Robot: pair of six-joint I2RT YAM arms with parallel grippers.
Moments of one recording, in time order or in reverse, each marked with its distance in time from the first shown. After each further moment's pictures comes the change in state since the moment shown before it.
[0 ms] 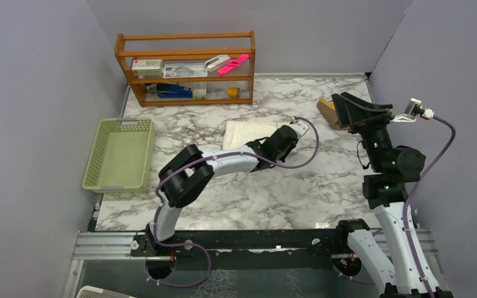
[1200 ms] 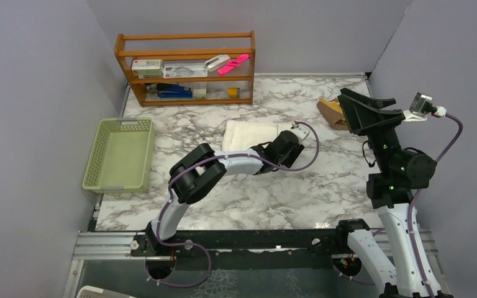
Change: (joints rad) left arm -0.001 0.048 -0.007 0.087 0.024 -0.055; right arm -0.004 0.003 0.063 0.047 -0.072 0.101
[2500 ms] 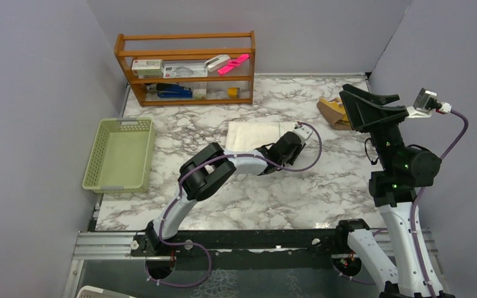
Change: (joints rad) left arm 0.003 0.115 0.058 0.134 0.013 0.016; right arm 0.000 0.019 0.061 -0.038 -0.002 -0.015
